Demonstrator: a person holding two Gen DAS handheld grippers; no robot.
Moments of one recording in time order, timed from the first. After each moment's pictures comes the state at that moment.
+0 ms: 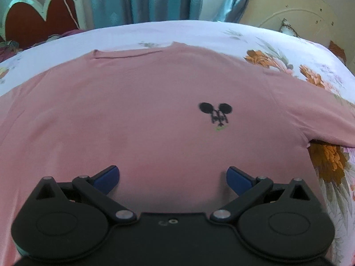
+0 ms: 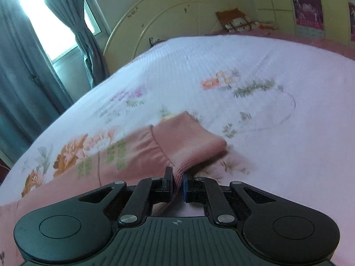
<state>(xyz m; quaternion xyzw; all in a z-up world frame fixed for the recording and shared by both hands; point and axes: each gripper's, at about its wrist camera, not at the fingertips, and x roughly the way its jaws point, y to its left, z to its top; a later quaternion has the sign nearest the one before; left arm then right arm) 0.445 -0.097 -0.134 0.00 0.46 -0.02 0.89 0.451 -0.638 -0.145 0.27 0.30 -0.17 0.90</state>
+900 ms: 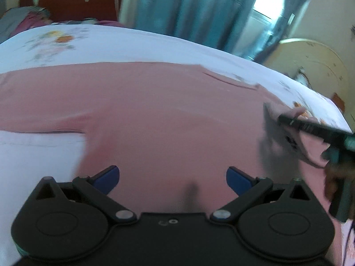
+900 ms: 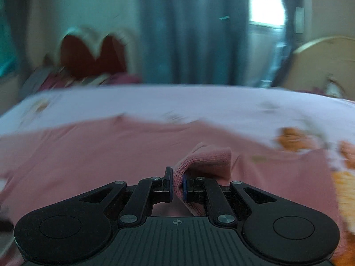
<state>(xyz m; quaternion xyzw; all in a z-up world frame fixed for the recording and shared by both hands) 0.399 0.137 -0.104 -0.12 0.42 0.00 0.90 0.529 -0.138 -0.122 -0.02 0.34 0.19 0.92</state>
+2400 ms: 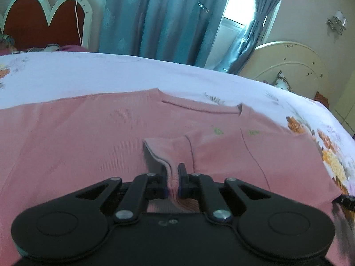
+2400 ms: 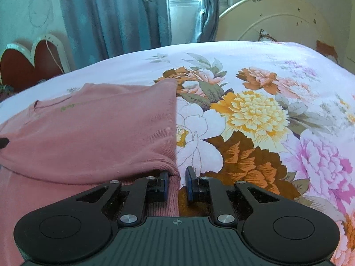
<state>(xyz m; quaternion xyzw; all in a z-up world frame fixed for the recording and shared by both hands) 0.526 0.072 -0.140 -0.08 0.36 -0.08 0.93 0.478 -0.315 -0.160 0.06 0.38 0.01 0.92</state>
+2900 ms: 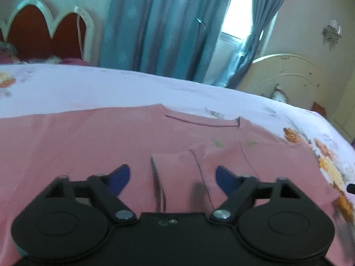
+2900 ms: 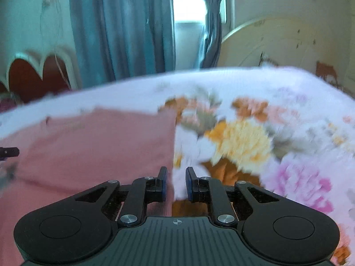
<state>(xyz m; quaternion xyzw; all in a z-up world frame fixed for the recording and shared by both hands) 0.521 0.089 -0.135 -0.10 0.33 -0.09 0.93 0.451 -0.325 -0.124 0.06 0.31 0.01 0.95</state>
